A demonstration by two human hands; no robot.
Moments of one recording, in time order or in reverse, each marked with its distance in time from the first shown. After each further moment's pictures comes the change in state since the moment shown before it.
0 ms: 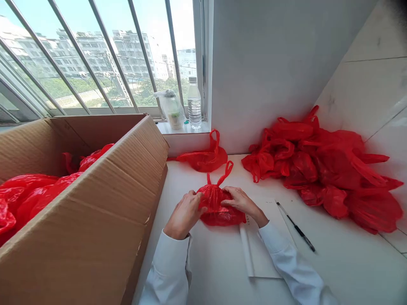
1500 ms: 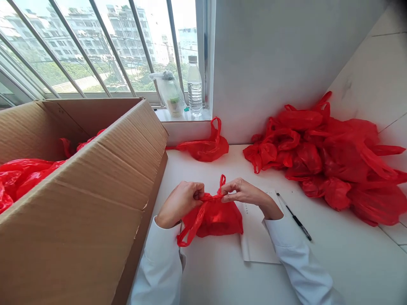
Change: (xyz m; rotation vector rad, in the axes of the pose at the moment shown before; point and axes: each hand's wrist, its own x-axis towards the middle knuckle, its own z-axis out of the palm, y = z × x) left_hand 0.001 -0.007 -0.008 -0.222 -0.049 0.150; right_hand -0.017 -0.038 -0.035 0.350 -0.407 -0.150
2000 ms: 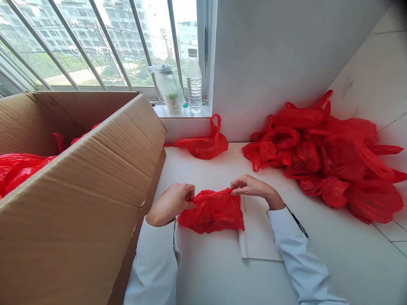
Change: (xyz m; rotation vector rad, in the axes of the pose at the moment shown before) left_hand -0.009 -0.015 -0.004 0.066 -0.058 -0.119; right_hand -0.016 0.026 -0.029 -0.078 -0.025 0.177
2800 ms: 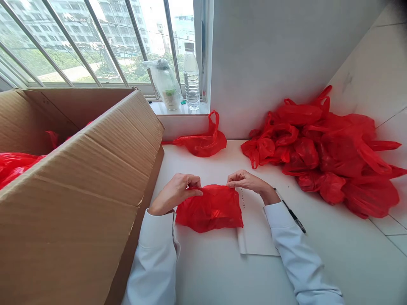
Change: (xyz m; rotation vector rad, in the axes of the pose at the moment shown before) left_hand 0.014 0.001 -0.007 -0.142 0.087 0.228; right_hand 0.006 0.011 0.001 0.104 0.088 -0.069
